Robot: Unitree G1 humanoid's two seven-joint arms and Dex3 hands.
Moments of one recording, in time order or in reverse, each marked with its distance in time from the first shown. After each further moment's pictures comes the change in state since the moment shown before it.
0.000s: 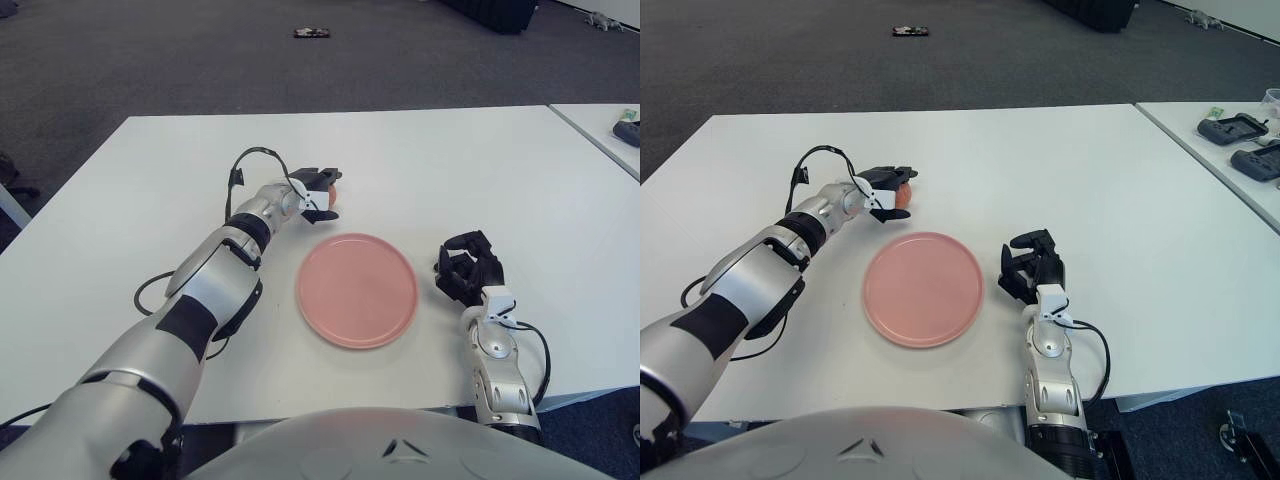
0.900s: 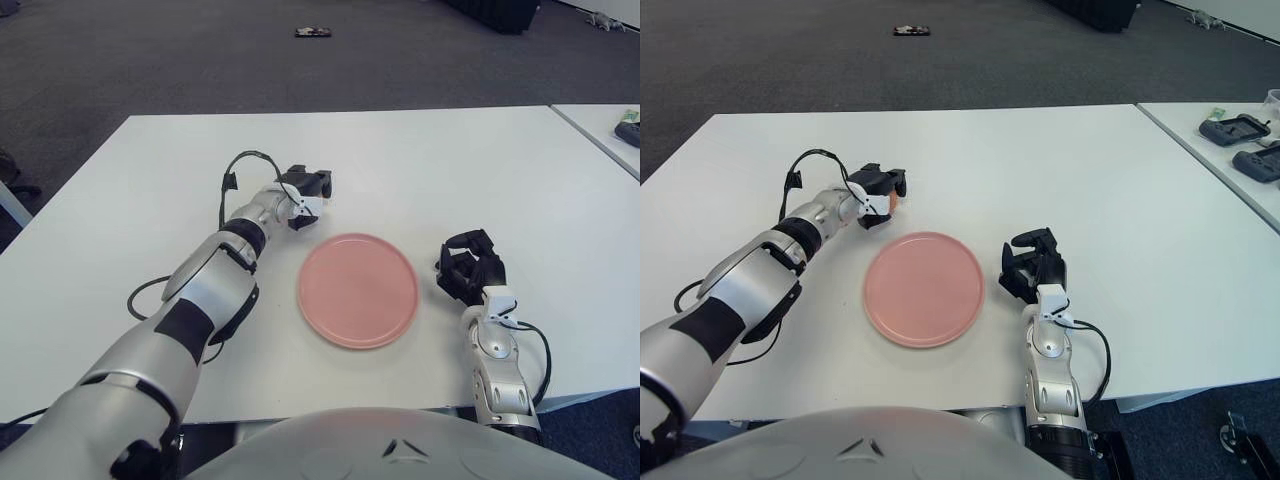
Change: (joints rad) left arm 0.032 0.012 -0.017 0.015 0.018 -0.011 0.182; right arm 0.004 0.006 0.000 -0.016 -0.013 -0.009 -0.018
